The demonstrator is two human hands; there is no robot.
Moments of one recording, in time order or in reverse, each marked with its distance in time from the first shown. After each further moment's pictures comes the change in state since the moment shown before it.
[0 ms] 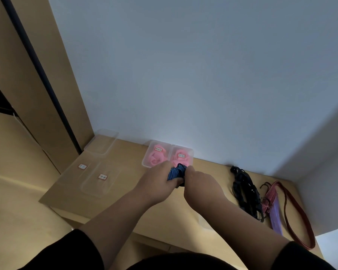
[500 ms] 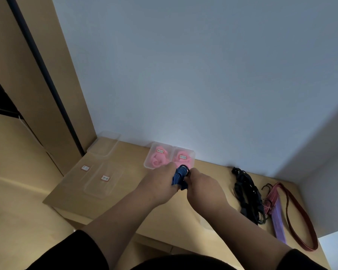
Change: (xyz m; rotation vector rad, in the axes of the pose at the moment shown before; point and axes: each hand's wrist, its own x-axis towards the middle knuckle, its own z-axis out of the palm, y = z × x) left_hand -0.003 0.008 -0.004 0.310 -0.008 0.046; right_hand -0.012 0.006 0.011 0.234 0.195 -0.016
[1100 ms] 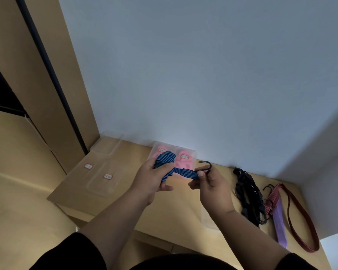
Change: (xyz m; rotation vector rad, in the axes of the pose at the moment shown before) left_hand -0.011 -0.014 0.002 -1.280 0.196 -0.346; right_hand -0.010 0.014 0.010 0.796 0.275 0.119
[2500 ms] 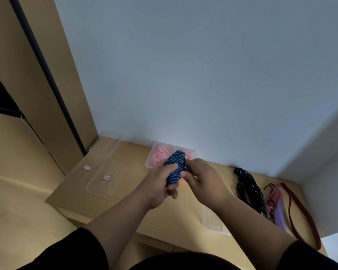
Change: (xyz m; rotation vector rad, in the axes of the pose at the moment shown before) left_hand 0.004 -0.002 0.011 -0.219 -0.355 -0.081; right_hand 0.030 -0.020 0.000 -0.333 -0.312 -0.428
